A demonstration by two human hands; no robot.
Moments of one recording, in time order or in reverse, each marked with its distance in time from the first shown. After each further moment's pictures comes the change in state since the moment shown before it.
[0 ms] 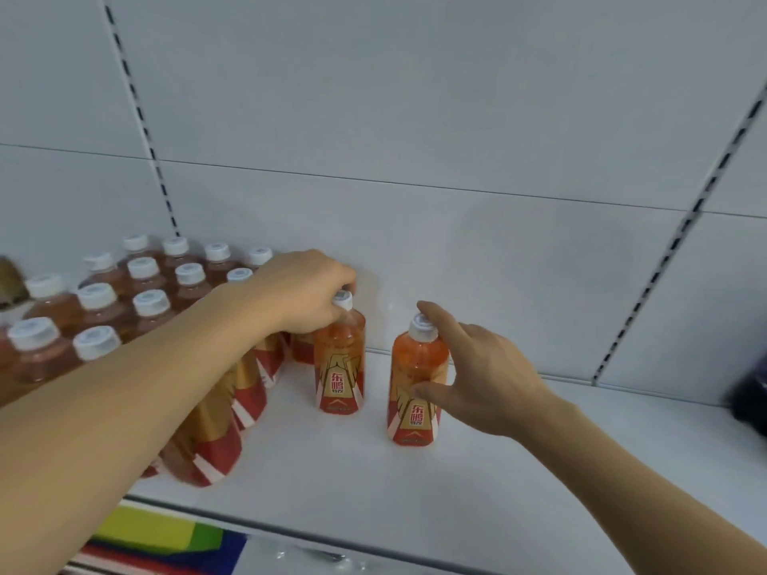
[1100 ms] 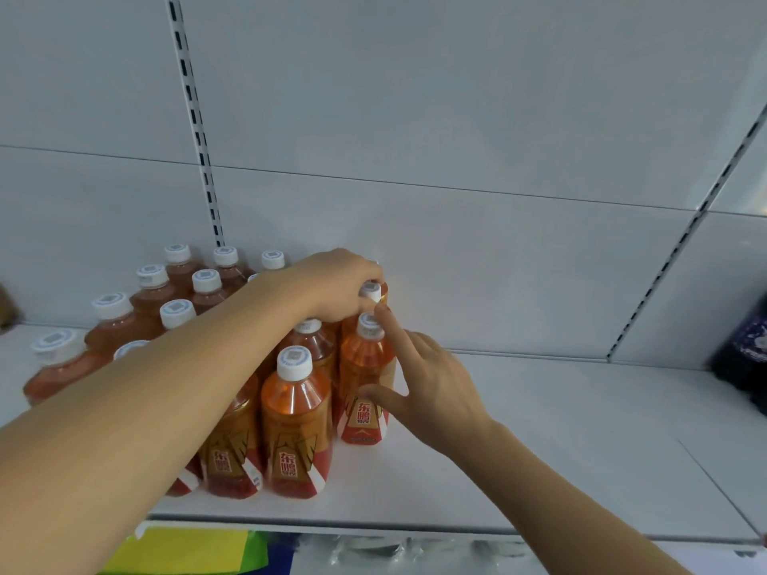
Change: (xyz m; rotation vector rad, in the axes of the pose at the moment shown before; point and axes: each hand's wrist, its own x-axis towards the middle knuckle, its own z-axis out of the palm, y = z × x) left_hand 0.013 -0.098 0.018 -0.206 -0.008 0.238; right_hand 0.039 -0.145 0.092 0.038 0.287 -0.006
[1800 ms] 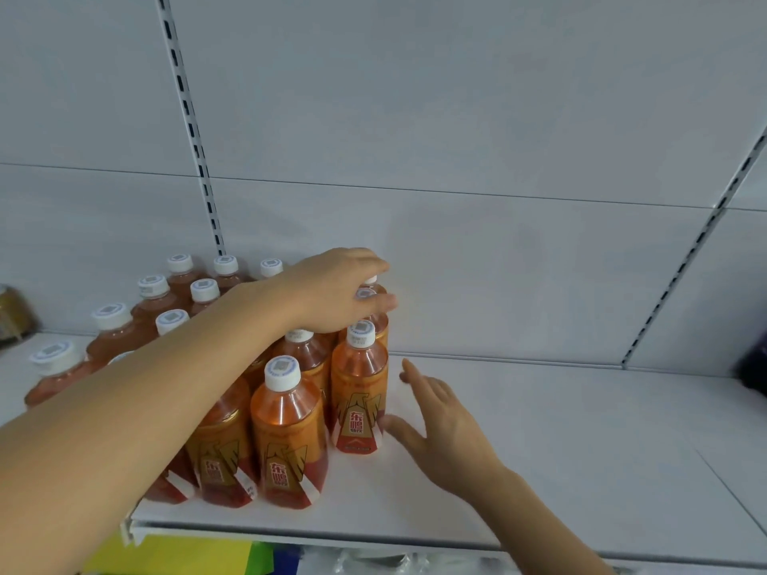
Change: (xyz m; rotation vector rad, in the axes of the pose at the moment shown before) left_hand -0.019 0.018 -0.016 -0.044 0.037 0.013; right_hand -0.035 0.028 0.024 0.244 -0.264 0.229
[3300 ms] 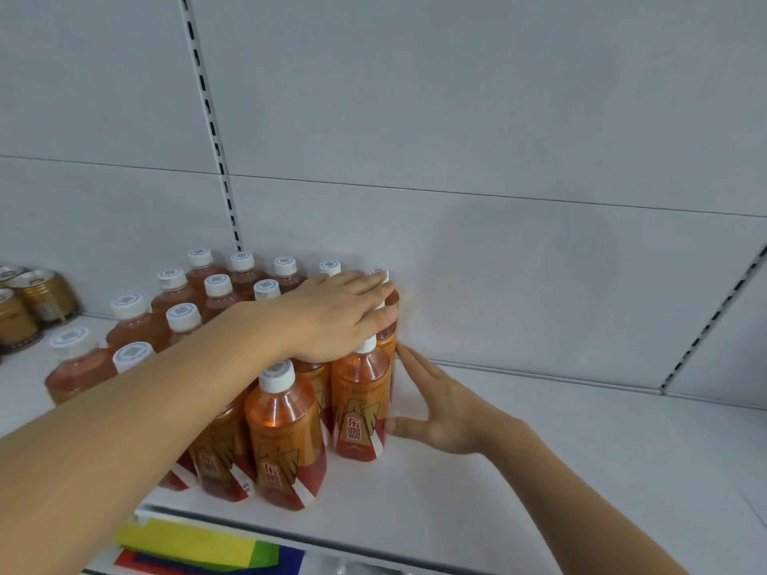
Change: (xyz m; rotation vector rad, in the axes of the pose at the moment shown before) left_hand -0.018 0.012 0.014 0.156 -0.207 -0.126; right_hand 0.067 0.040 -0.019 0.050 -0.340 -0.242
